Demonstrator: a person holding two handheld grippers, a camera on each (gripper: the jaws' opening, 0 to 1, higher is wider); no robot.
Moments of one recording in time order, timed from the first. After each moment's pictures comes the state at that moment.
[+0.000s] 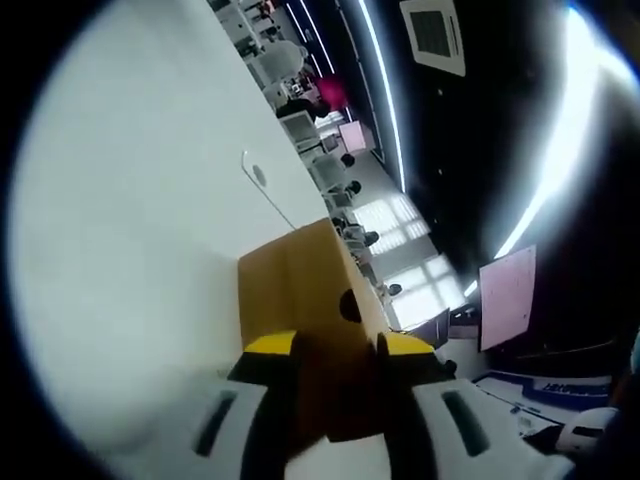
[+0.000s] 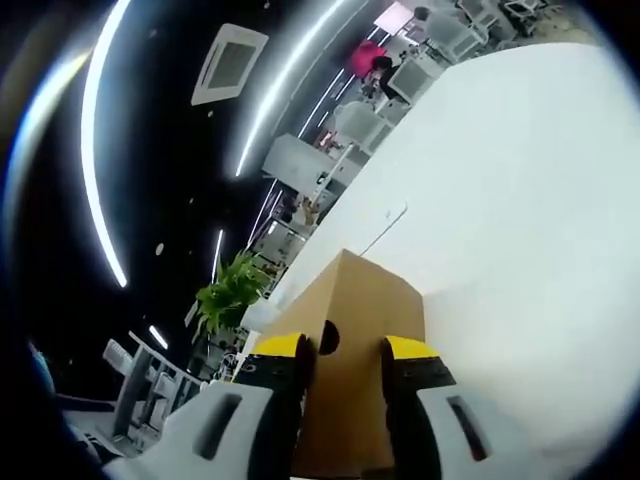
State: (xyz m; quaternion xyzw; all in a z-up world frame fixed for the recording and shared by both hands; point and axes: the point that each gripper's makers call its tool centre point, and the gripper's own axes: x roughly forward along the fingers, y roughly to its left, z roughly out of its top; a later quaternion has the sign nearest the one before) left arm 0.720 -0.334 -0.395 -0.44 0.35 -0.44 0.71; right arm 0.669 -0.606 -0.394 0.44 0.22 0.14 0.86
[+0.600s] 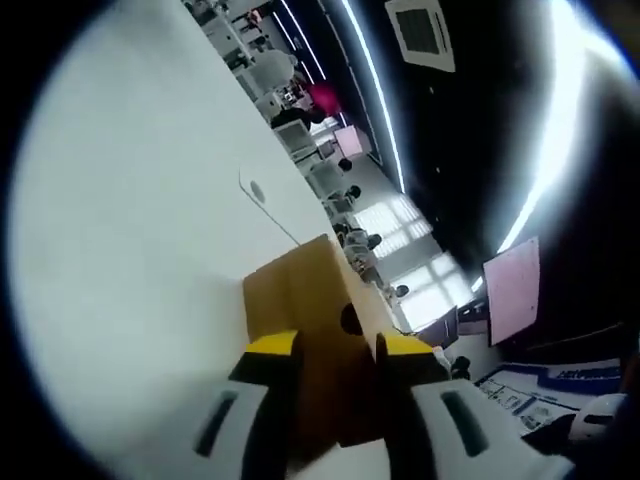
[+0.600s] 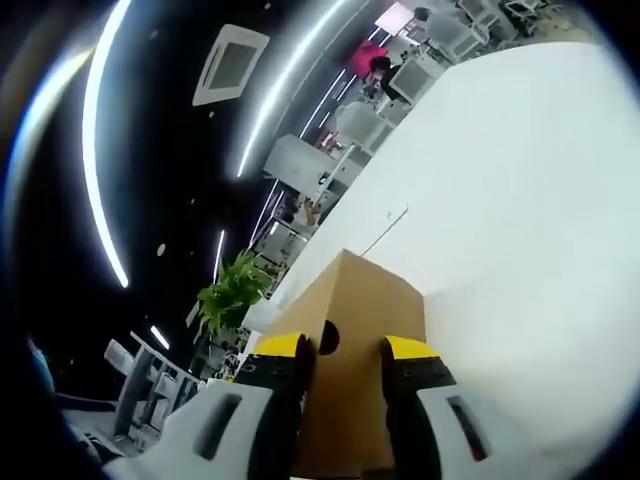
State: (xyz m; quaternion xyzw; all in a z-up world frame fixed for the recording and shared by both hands) left arm 0.734 -0.318 -0.386 -0.40 0.31 -0.44 0.74; right arm 0.669 -0.606 -0.395 0.44 0.22 0.14 0.86
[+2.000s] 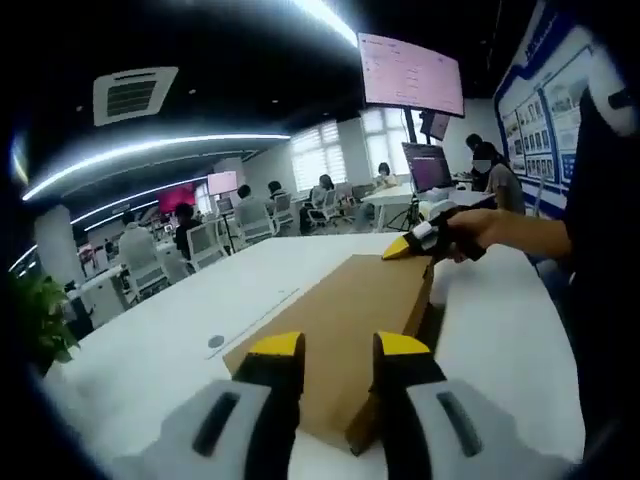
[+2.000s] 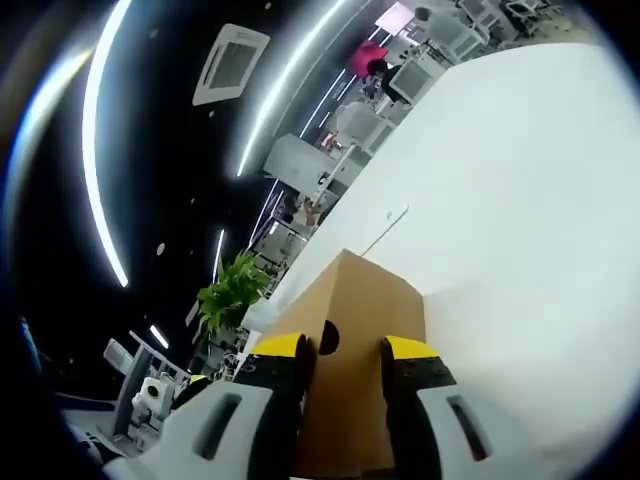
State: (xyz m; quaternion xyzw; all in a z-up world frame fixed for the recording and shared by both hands) left arm 0.667 -0.359 -0.317 0.16 0.05 -0.57 0.81; right arm 0.667 -0.603 -0.393 0.44 0.22 0.14 0.86
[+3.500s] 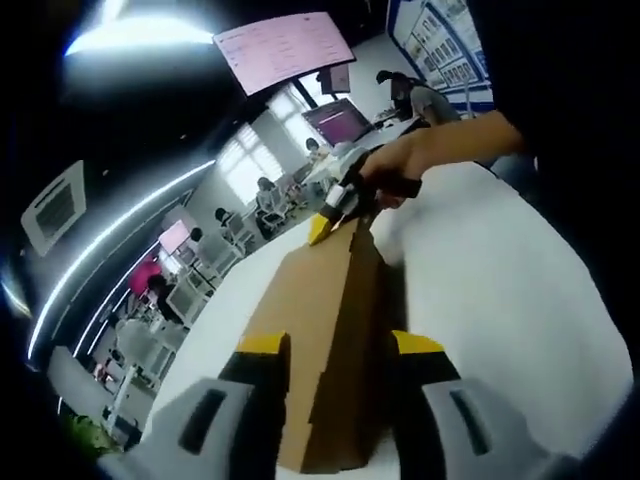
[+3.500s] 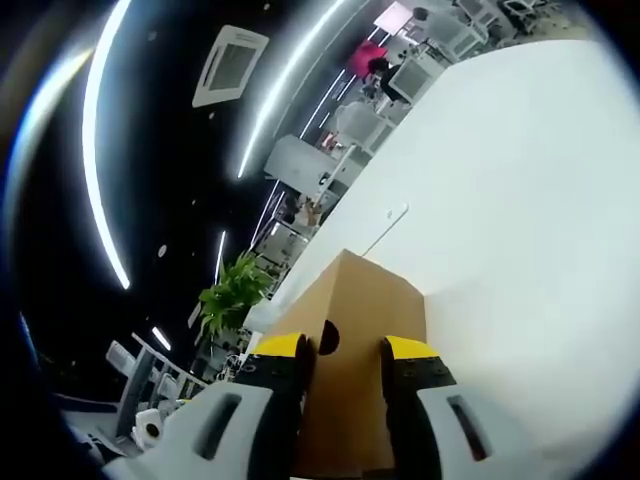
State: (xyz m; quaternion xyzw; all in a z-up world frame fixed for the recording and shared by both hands) left arm 0.608 -0.404 -0.353 0.37 -0.05 -0.62 0.69; right arm 0.667 -0.602 -0.394 0.45 0.22 0.14 0.86
